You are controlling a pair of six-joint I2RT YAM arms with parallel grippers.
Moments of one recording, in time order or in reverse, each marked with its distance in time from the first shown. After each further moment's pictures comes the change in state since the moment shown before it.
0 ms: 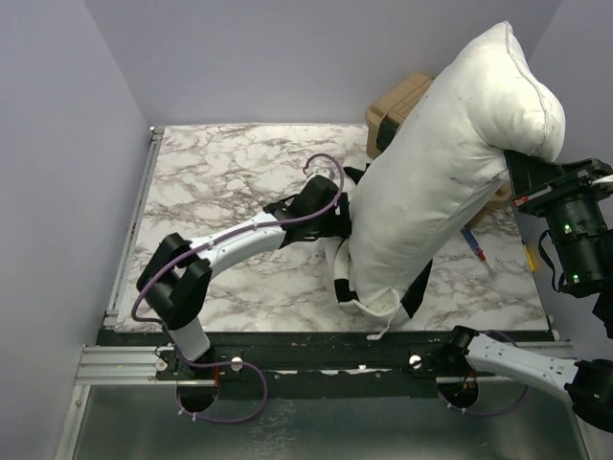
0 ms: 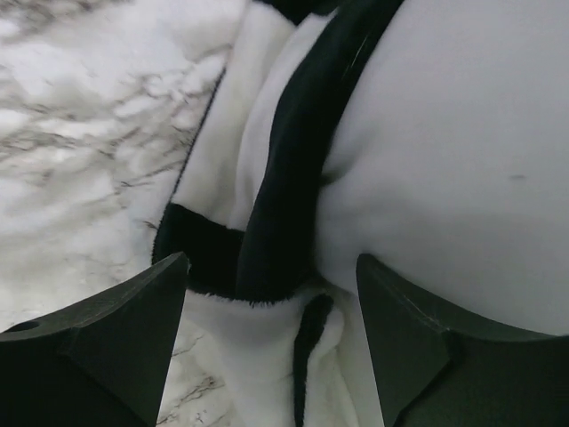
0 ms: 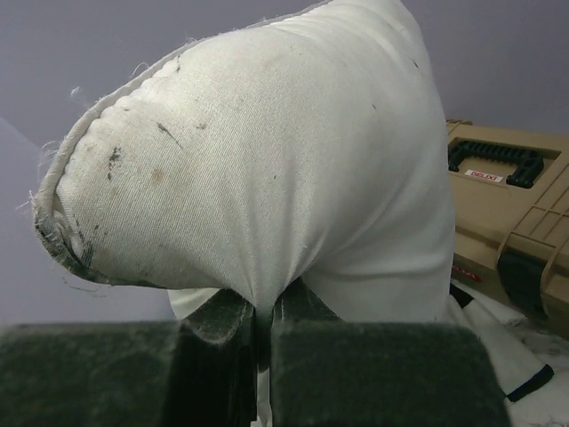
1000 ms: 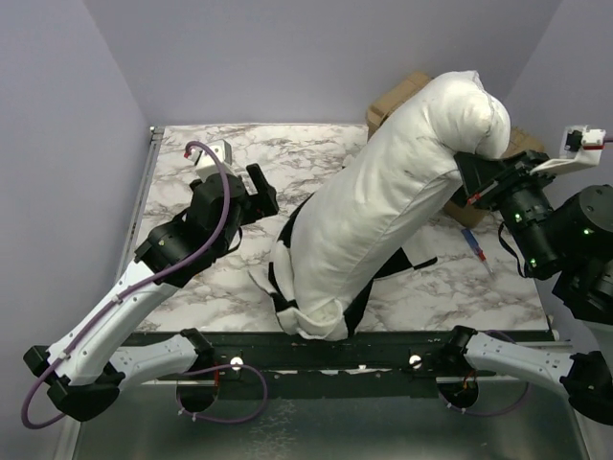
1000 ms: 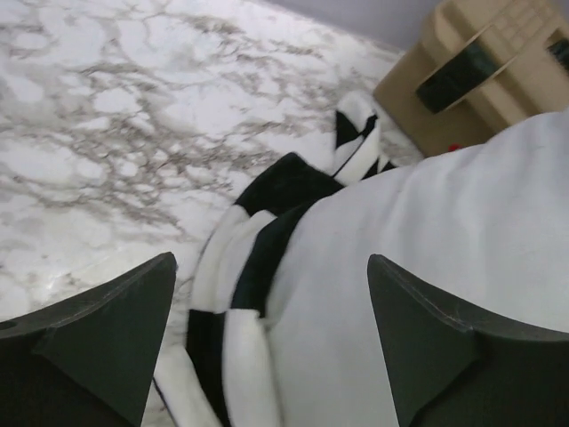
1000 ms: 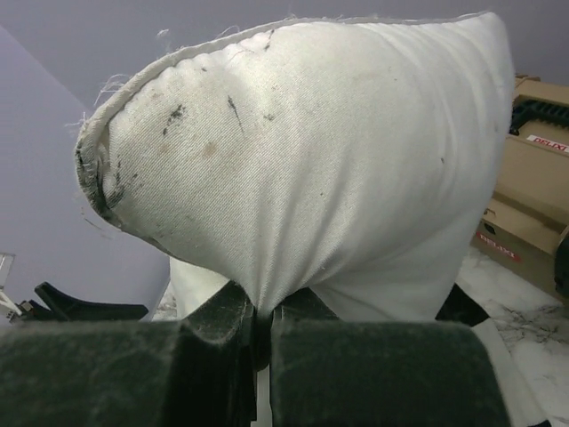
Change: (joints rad) left arm 0.035 -0.628 0.056 -0.359 -0.418 0.073; right arm 0.000 0.054 -0.053 0.006 -0.119 0.018
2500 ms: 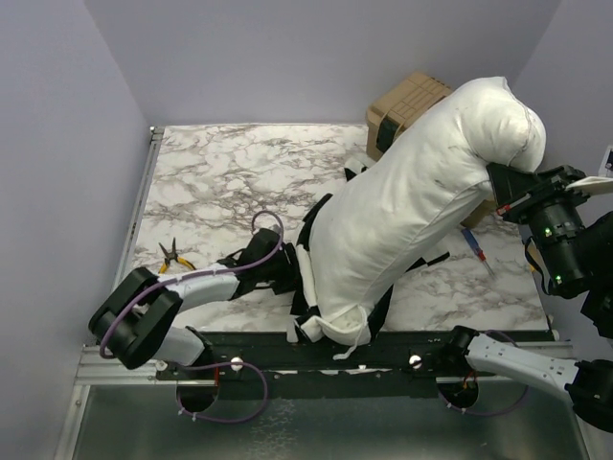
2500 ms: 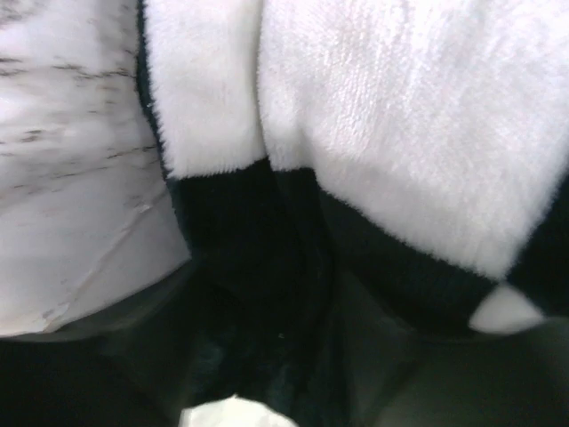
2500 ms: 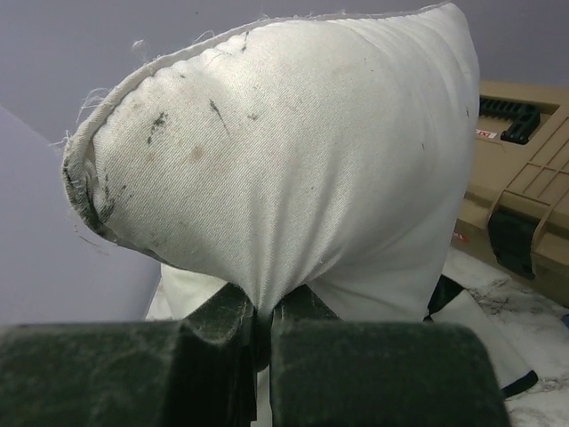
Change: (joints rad) left arm 0.120 0.327 -0.798 0.692 0.793 -0.398; right arm 0.000 -0.062 0.010 -0.109 0.126 0.044
